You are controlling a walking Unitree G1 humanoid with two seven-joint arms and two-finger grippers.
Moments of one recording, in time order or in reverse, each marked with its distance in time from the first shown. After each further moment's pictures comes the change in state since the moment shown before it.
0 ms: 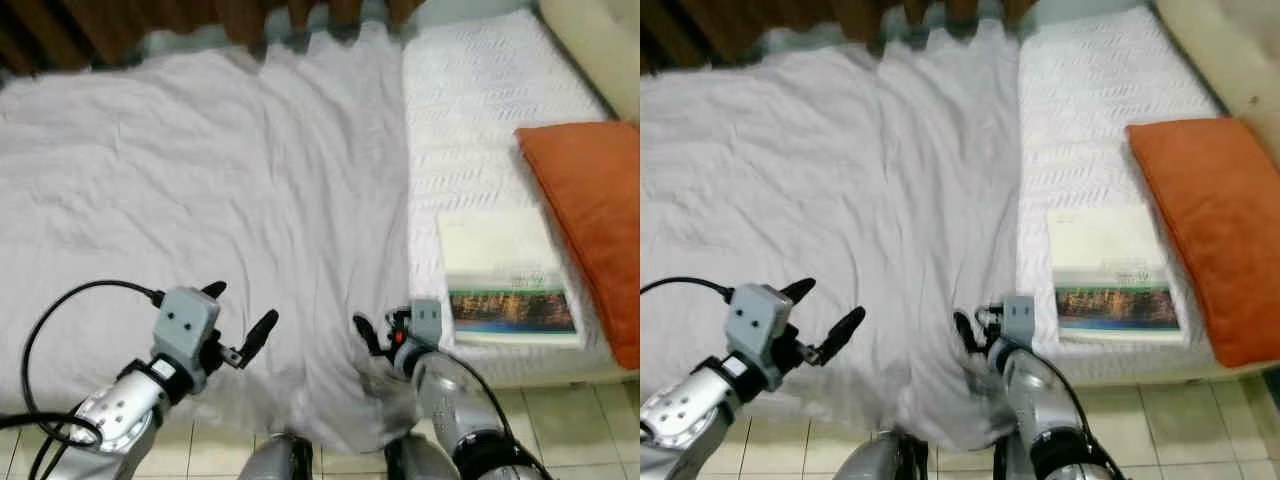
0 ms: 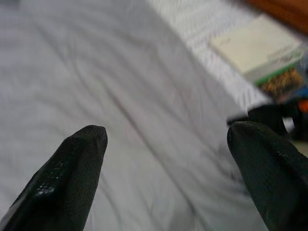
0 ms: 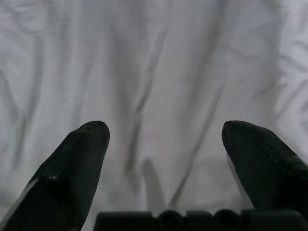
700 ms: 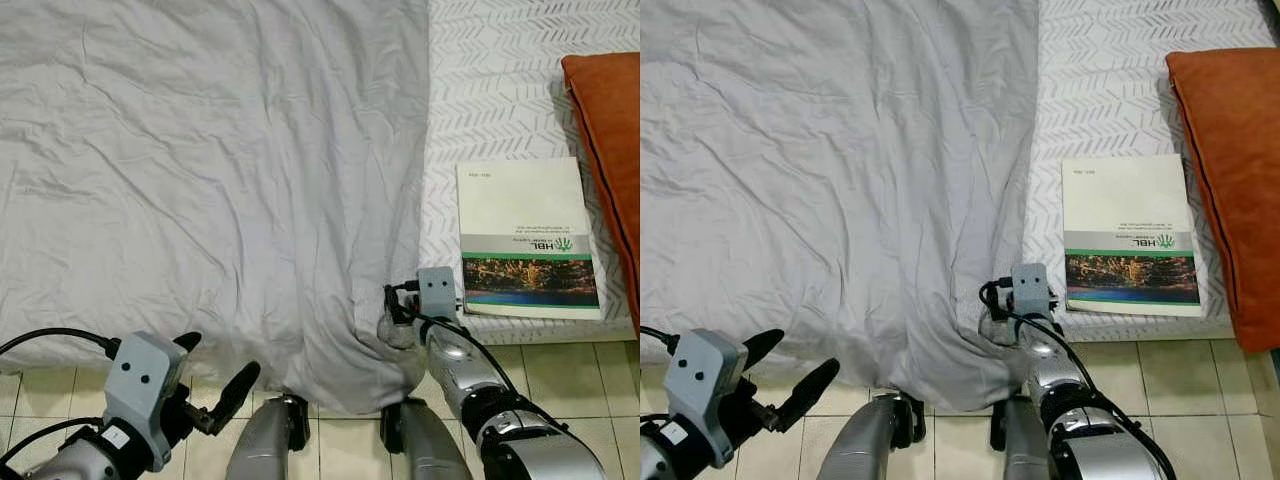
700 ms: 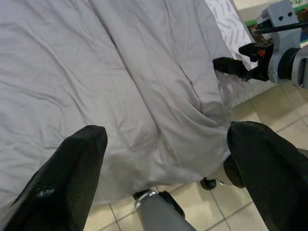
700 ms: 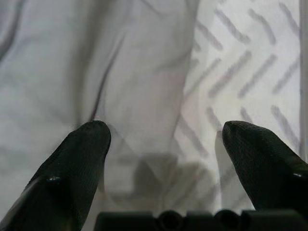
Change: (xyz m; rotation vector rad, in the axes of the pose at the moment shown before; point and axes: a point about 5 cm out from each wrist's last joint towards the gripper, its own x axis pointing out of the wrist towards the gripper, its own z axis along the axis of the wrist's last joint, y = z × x) left arm -0.052 -0.024 0.006 -0.100 0.153 -0.004; right arm 0.008 -0.026 0.015 -0.273 -0.013 -0.251
